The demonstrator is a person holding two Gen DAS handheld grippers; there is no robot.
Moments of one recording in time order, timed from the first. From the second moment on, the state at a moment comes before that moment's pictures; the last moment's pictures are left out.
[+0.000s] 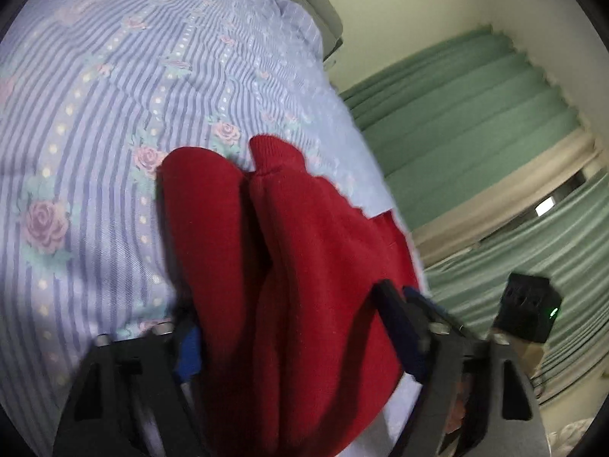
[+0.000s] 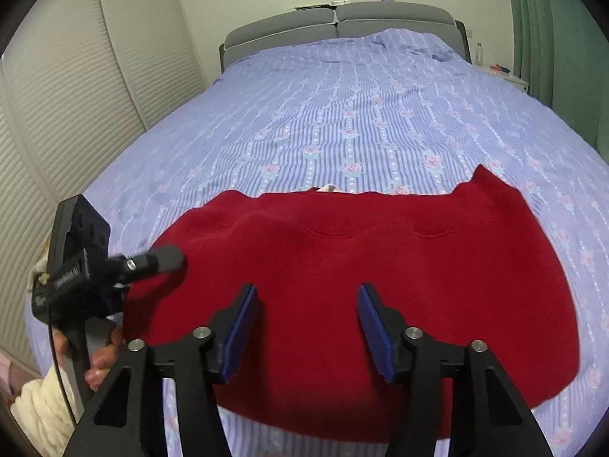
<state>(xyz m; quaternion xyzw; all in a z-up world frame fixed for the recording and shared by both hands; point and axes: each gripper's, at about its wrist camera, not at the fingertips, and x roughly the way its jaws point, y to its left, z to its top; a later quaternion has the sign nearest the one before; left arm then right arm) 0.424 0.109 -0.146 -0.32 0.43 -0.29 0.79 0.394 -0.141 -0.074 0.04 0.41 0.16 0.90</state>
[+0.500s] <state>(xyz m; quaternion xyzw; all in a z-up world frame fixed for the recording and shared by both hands) 0.403 0.092 -0.076 -0.23 0.43 -0.24 0.84 0.430 -0.113 -0.100 0.08 0.45 0.19 0.87</state>
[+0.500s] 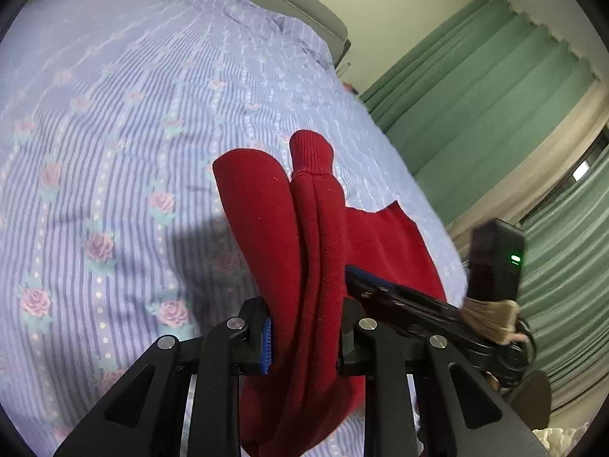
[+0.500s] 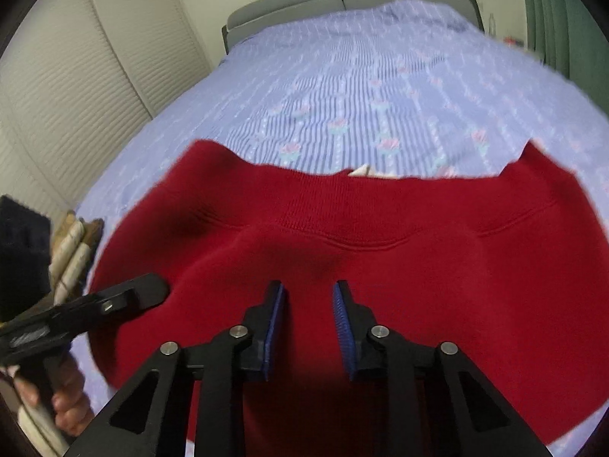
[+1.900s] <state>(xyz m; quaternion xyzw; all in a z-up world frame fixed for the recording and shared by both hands) 0.449 -0.191 -0.006 -0.11 0.49 -0.09 0.86 0.406 -0.361 -0.074 0.17 0.43 0.18 0.87</state>
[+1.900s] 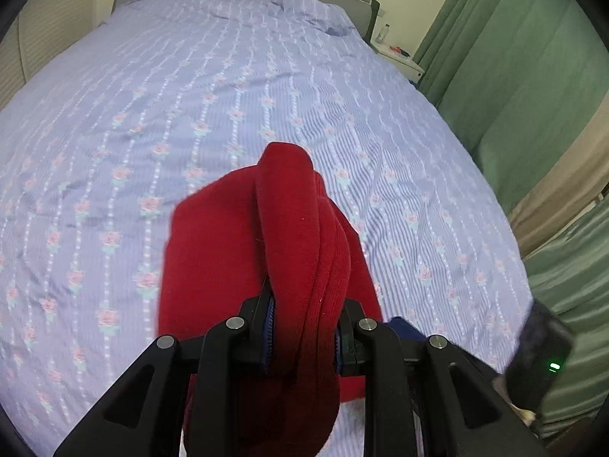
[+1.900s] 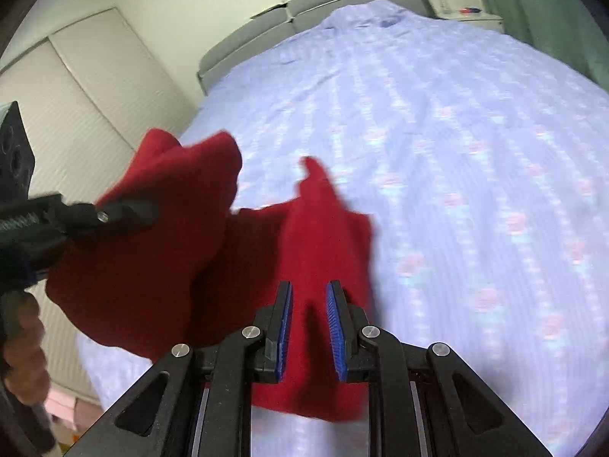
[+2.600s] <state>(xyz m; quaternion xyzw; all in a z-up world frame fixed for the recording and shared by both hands) 0.450 -0.236 -0.056 -0.16 0.50 -0.21 0.83 0.369 -0.408 -0.064 0.12 0.42 0.13 0.89</state>
